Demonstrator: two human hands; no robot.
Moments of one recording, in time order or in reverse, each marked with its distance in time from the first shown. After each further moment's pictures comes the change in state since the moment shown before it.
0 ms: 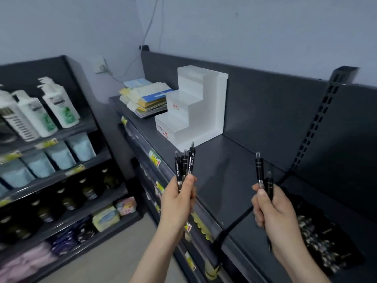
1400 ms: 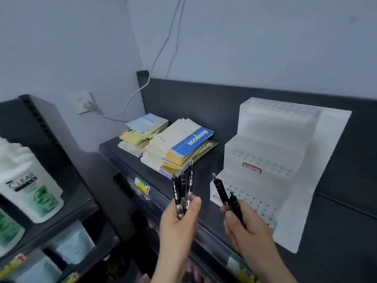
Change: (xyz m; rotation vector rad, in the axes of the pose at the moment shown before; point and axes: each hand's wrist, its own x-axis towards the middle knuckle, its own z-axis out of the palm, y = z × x) left_hand 0.385 0.010 -0.185 -0.088 -0.180 0.013; right_hand 0.214 -0.016 0.391 -0.073 -0.098 0.034
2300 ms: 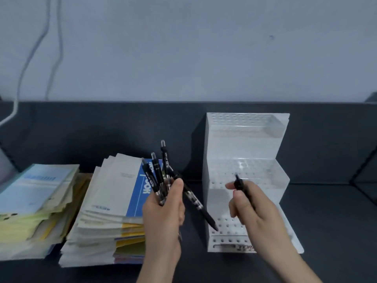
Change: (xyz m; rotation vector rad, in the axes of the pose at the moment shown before) left_hand 0.211 0.033 0.025 -0.243 -0.542 -0.227; right_hand 0.121 -0.050 0.057 -0.298 0.766 -0.048
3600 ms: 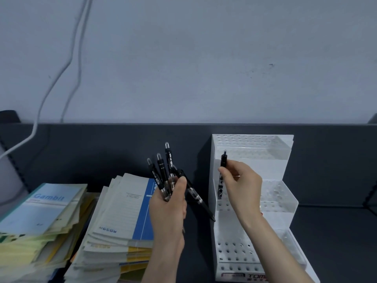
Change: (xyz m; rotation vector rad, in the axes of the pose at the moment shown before) left_hand 0.041 0.012 0.015 0.015 -0.001 0.129; right_hand 0.112 0.018 0.034 -0.209 0.393 -0.178
